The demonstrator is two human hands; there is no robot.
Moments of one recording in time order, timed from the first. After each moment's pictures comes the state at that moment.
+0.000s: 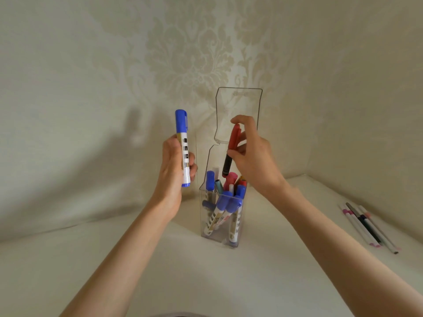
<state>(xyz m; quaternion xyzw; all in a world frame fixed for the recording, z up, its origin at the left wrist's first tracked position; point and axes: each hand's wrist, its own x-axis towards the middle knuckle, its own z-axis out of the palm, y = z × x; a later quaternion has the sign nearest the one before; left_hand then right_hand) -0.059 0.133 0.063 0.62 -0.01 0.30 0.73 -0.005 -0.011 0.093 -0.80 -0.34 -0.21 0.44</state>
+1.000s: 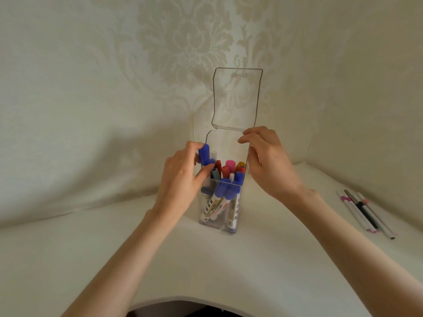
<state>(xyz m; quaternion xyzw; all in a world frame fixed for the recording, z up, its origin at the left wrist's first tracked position) -0.055 0.130 0.022 0.86 -0.05 0.45 0.23 0.005 -0.039 0.057 -0.83 -0.36 -0.33 0.27</state>
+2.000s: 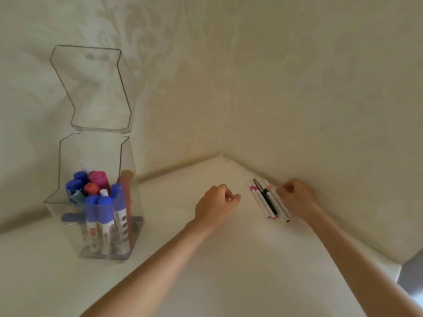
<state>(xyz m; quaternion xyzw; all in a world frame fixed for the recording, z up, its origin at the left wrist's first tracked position) 0.057 -0.104 -0.043 0.92 -0.04 0.02 0.39 0.070 -0.303 -0.030 -0.92 0.14 -0.07 0.37</state>
